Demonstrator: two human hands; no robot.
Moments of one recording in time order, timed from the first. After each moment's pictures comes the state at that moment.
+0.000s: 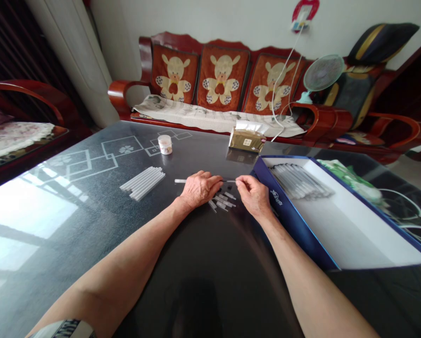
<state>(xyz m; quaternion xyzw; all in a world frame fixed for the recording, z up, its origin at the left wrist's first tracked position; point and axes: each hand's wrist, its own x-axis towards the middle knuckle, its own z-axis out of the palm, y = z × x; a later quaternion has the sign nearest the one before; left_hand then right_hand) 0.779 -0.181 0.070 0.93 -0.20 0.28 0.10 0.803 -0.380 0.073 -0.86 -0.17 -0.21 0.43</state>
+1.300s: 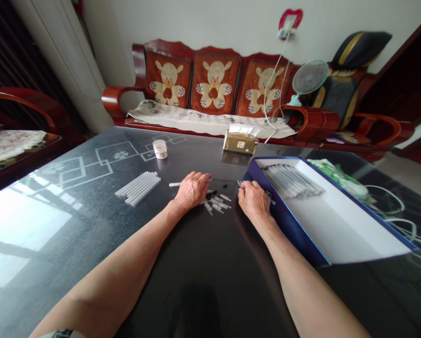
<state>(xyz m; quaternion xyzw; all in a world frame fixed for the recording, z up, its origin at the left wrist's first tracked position) 0.786 -0.173 0.066 0.93 -0.20 0.29 0.11 0.796 -0.393 0.070 -0.96 -0.10 -0.21 0.15</state>
